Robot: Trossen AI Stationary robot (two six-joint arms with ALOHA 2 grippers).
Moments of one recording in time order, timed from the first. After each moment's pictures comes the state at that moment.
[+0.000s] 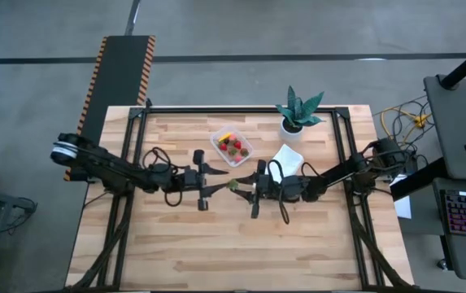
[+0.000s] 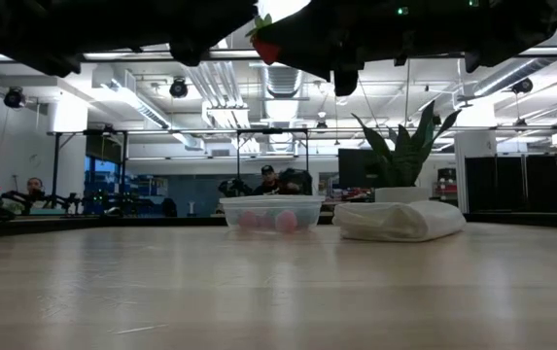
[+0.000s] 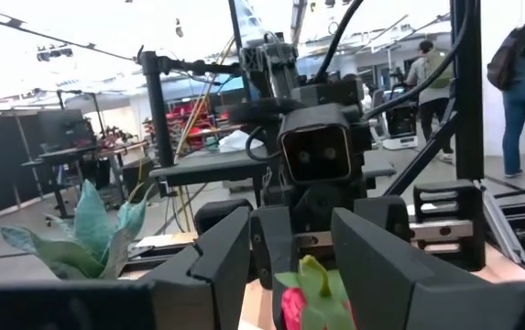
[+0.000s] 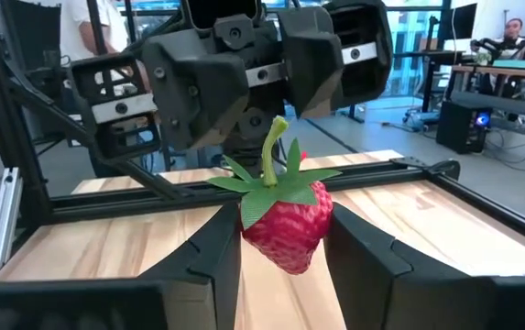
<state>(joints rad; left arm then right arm) -0.18 1.40 0.51 1.12 -0.24 0.19 0.24 1.72 0.75 0.99 0.39 0.04</state>
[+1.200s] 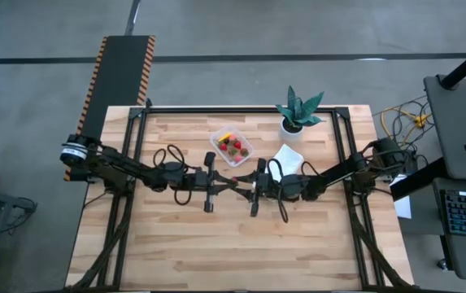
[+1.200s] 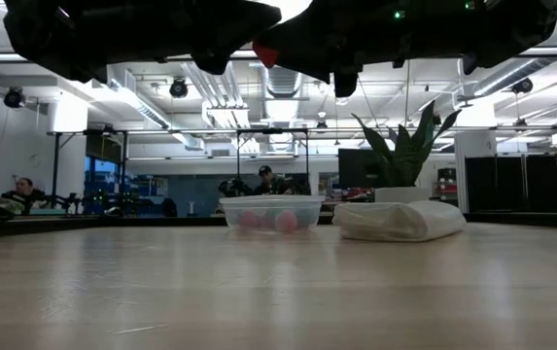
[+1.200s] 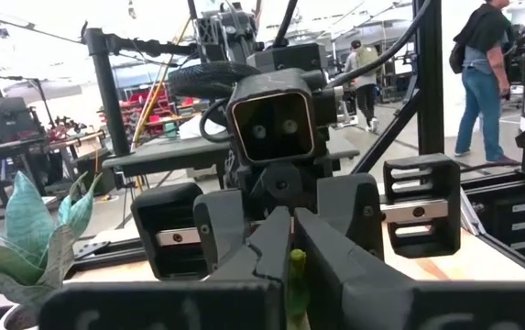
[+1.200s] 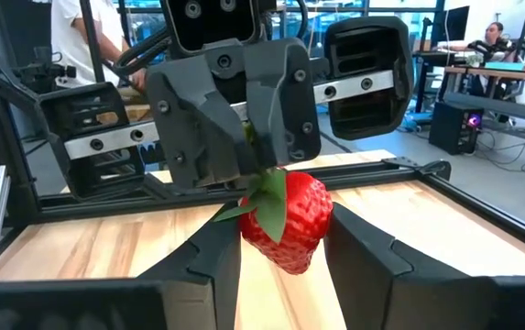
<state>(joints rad) -0.13 1.50 0.59 1.08 -0.08 0.17 0.24 1.72 0.75 0.98 0.39 0.03</state>
